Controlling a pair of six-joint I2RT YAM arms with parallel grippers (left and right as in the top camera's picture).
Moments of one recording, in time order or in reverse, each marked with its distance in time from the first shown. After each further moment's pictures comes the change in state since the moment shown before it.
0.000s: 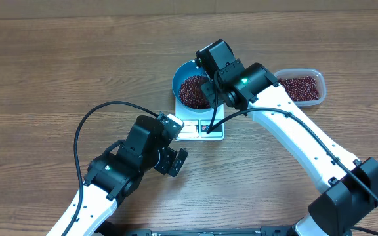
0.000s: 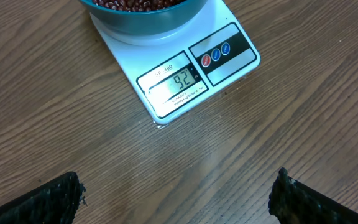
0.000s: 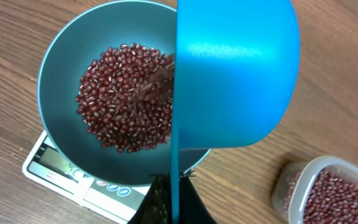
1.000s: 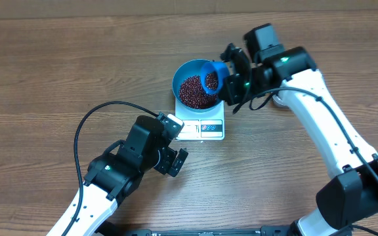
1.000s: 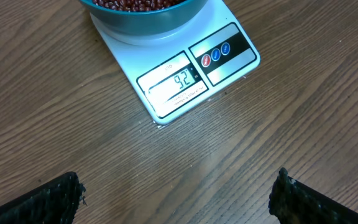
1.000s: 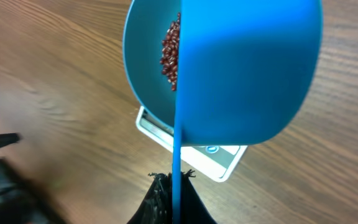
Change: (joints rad) left arm 0.000 0.000 0.000 0.000 0.000 0.000; right arm -0.219 0.000 0.000 -0.131 -0.602 0.048
